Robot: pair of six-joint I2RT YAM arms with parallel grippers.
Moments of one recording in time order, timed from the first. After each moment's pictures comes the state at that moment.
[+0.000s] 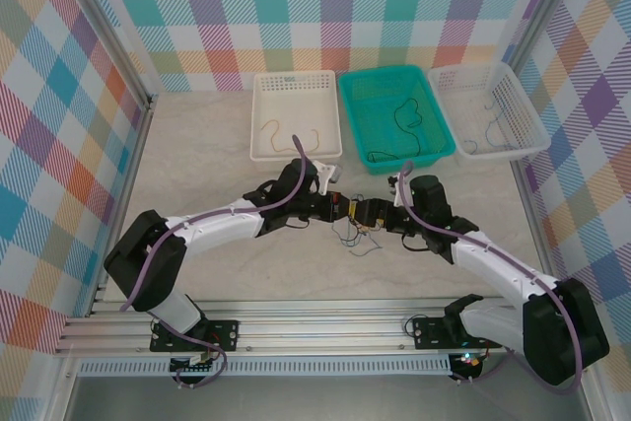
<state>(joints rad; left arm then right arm) -0.77 1.59 0.95 0.05 0.40 -0.60 0.44 1.11 0.52 -0.05 -0.51 0.64</state>
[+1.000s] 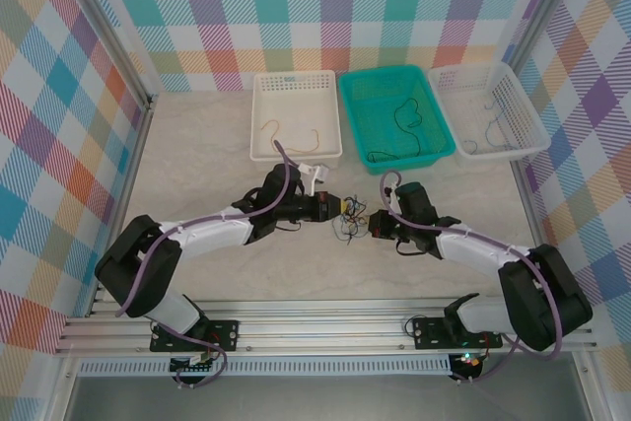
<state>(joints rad) -0.71 1.52 0.81 0.23 0.49 -0.73 0.47 1.31 0.51 -0.09 -0.25 0.60</state>
